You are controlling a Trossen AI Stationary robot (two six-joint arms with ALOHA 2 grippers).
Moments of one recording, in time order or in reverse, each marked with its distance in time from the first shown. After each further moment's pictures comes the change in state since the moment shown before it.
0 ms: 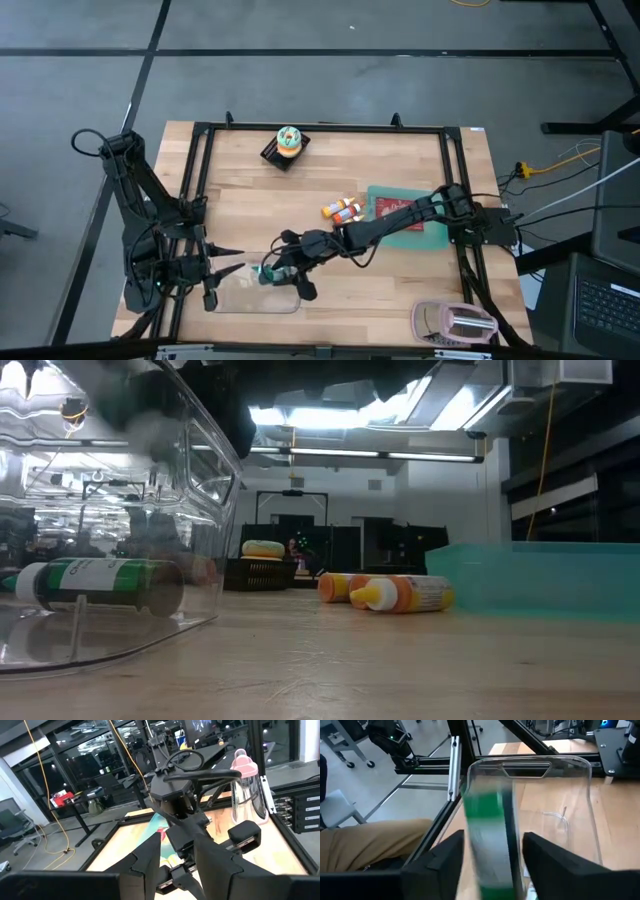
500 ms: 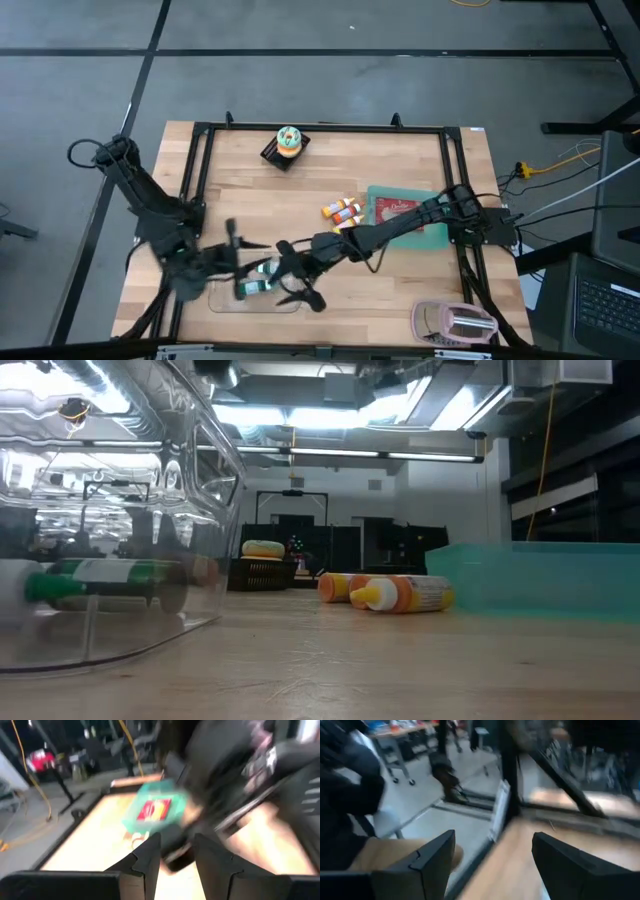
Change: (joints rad) left arm 0.257 0.051 0.000 -0.065 0.303 -0.156; right arm 0.038 -0.044 0.000 0.158 -0.124 -0.064
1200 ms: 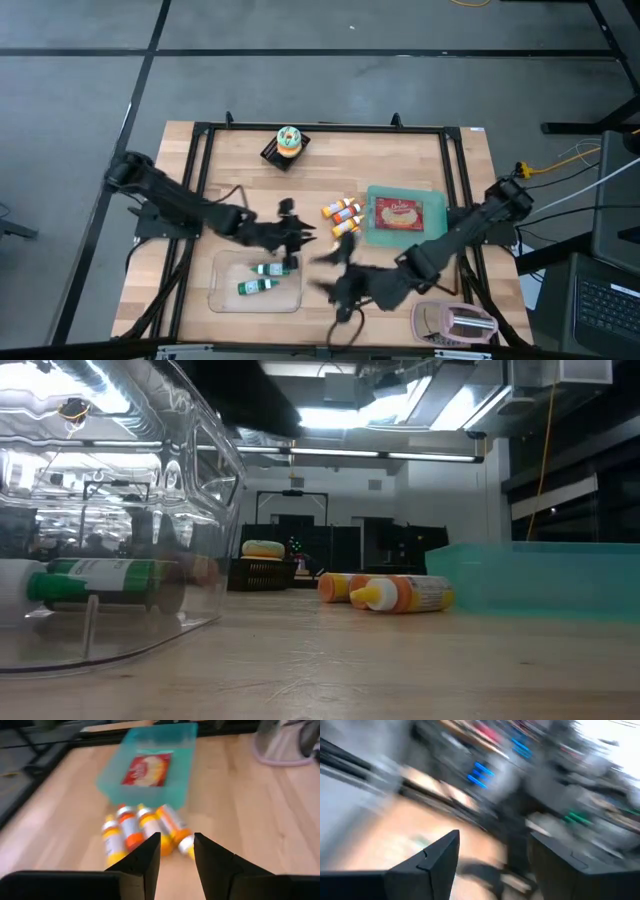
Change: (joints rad) left arm 0.535 0.247 -0.005 0.212 0.600 0.133; right arm 0.293 -0.332 0.000 -0.468 1.014 -0.394
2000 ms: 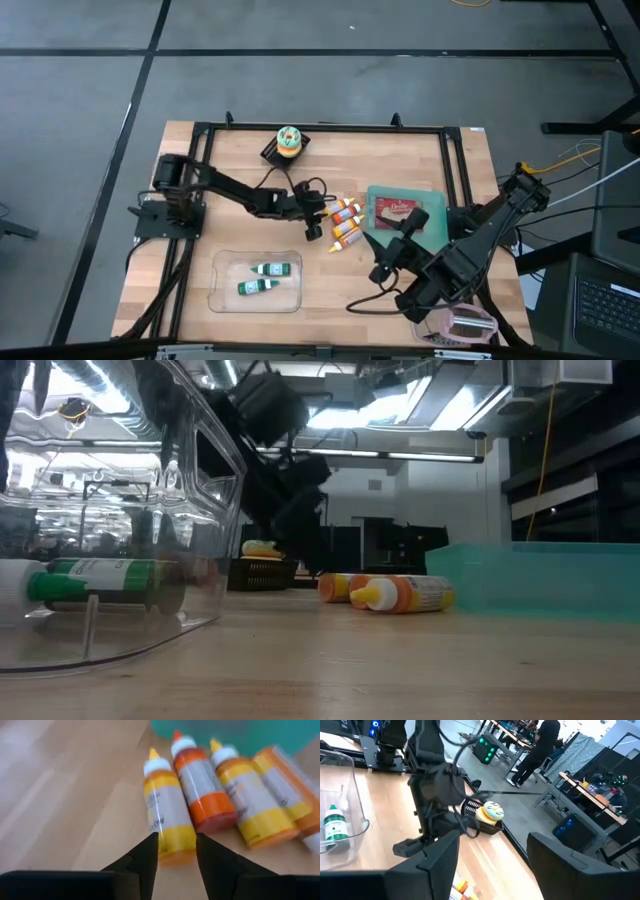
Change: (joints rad) left arm 0.348 0.364 -0.001 0.206 0.242 -0.039; right arm 0.136 -0.141 0.000 -1.080 0.570 1.035
